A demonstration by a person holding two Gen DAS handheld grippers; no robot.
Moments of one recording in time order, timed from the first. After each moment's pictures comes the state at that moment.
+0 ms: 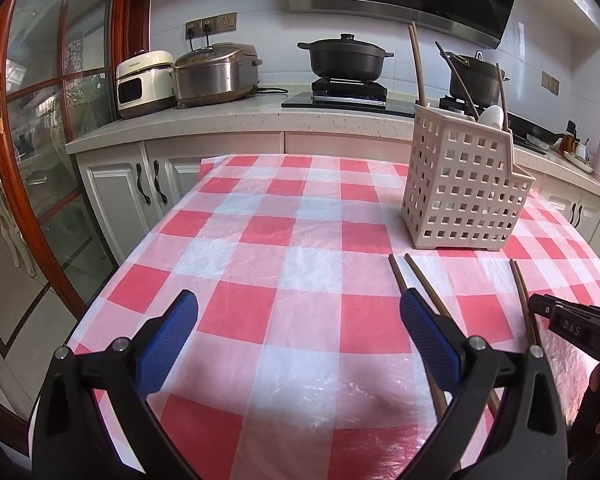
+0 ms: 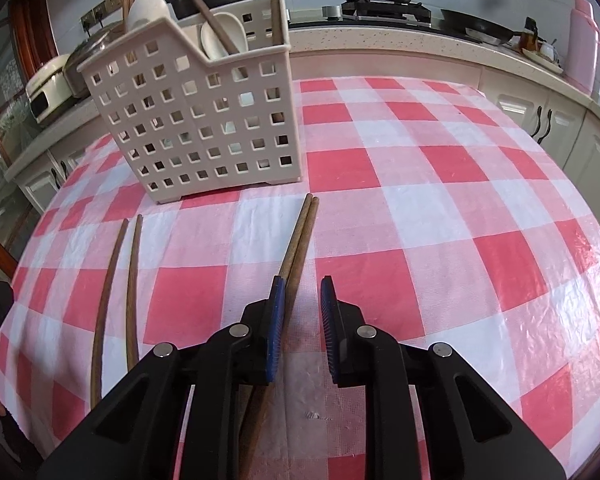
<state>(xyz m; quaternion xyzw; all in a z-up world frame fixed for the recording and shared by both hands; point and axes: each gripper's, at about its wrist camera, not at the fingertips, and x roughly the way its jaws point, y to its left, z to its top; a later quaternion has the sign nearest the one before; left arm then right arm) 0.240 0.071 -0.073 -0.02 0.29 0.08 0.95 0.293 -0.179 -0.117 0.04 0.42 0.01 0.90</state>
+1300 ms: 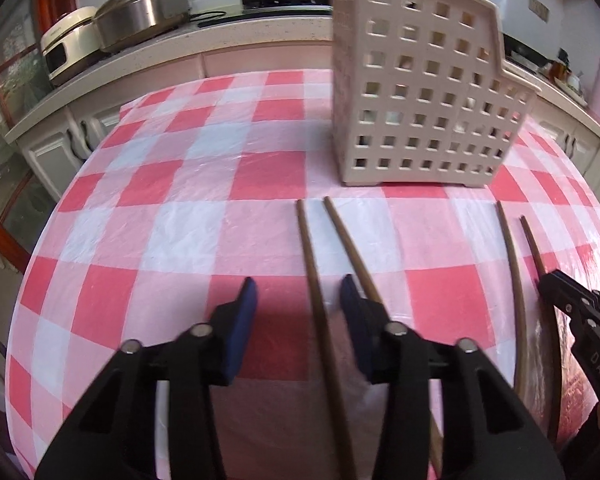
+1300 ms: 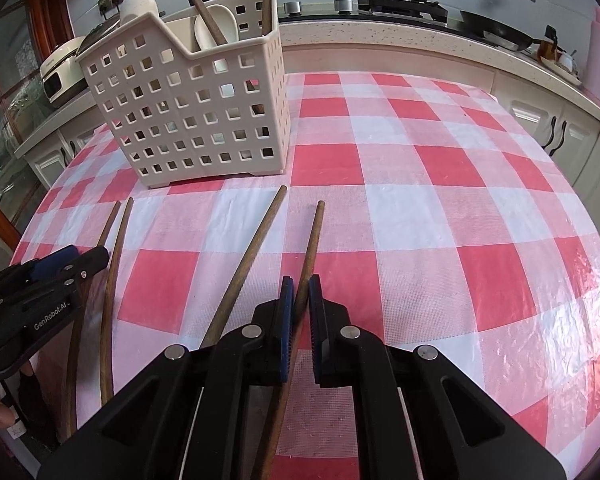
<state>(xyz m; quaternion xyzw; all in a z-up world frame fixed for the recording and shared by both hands) 0.327 0.000 -0.118 0.01 0.44 0.01 0.90 0.296 -0.206 -0.120 0.03 0.43 0.05 0.90</state>
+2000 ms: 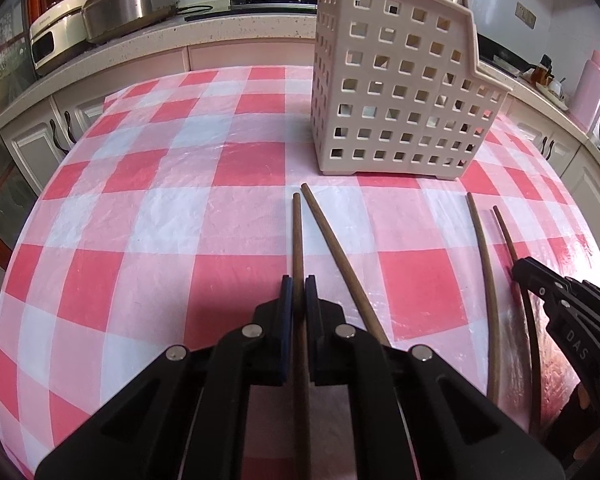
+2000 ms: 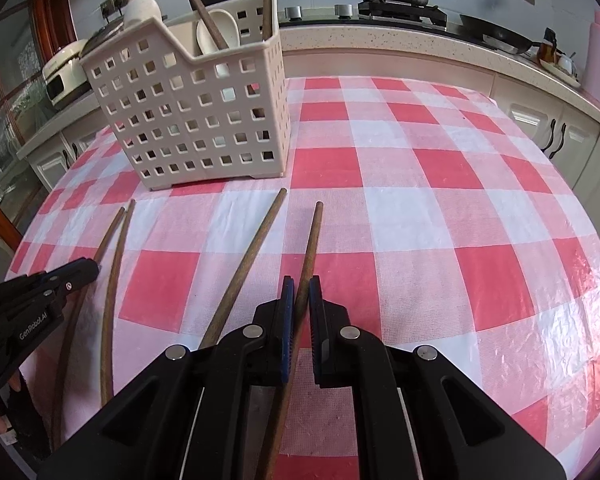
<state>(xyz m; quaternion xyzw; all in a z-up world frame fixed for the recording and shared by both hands) 0.312 0.004 -0.114 -0.02 0.44 -0.02 0.90 0.290 -0.210 -0.117 0.03 0.42 0.06 0.91</state>
